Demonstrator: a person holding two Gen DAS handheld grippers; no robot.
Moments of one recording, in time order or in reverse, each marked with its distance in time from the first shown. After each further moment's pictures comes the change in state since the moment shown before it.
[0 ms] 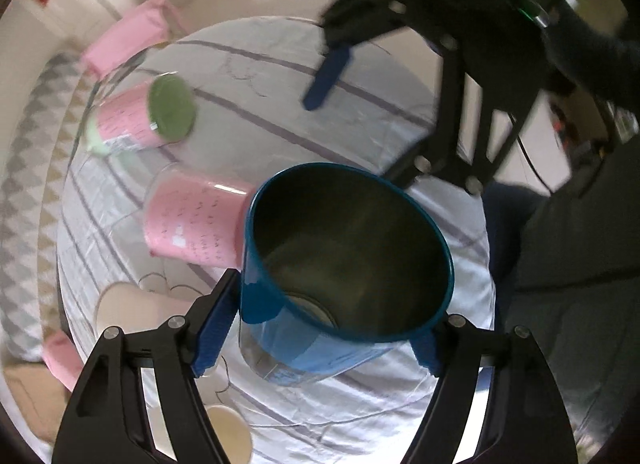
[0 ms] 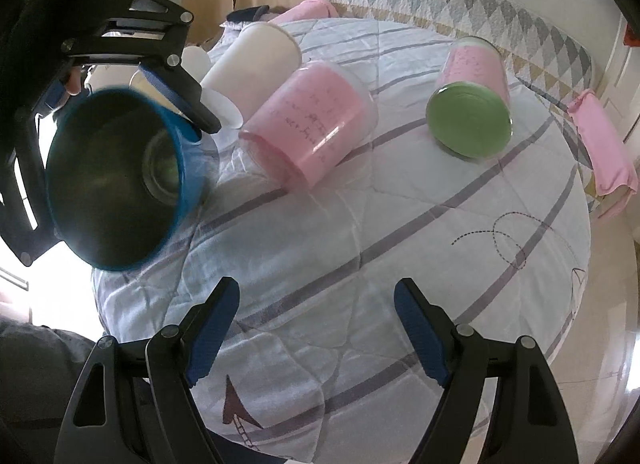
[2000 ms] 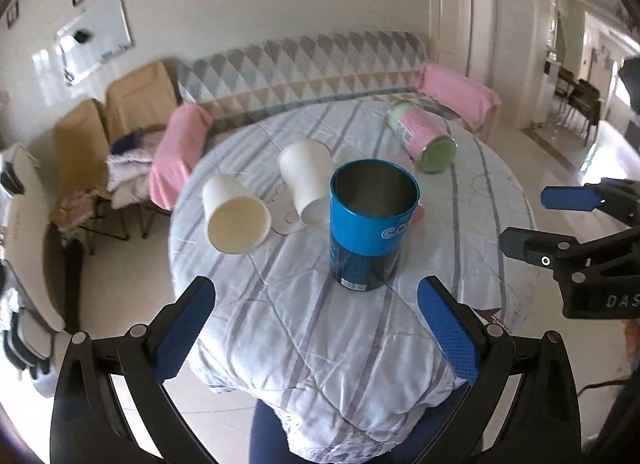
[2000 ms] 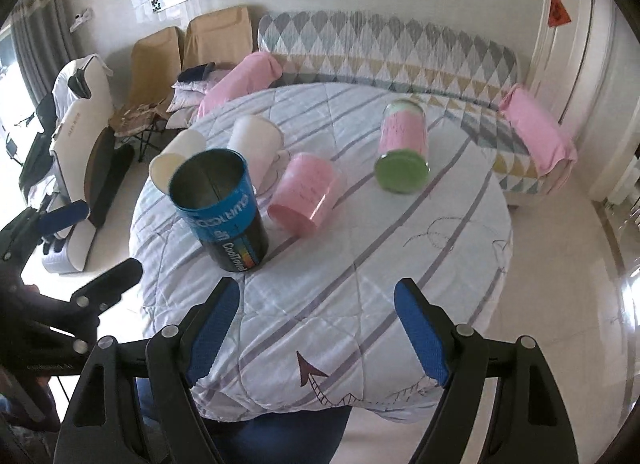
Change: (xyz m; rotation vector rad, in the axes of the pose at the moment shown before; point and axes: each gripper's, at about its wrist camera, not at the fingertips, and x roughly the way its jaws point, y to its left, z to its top) left arm -0.072 -0.087 -0.081 -1.182 -0.326 0.614; right arm -0.101 0.047 -0.005 0.170 -0.156 -0.175
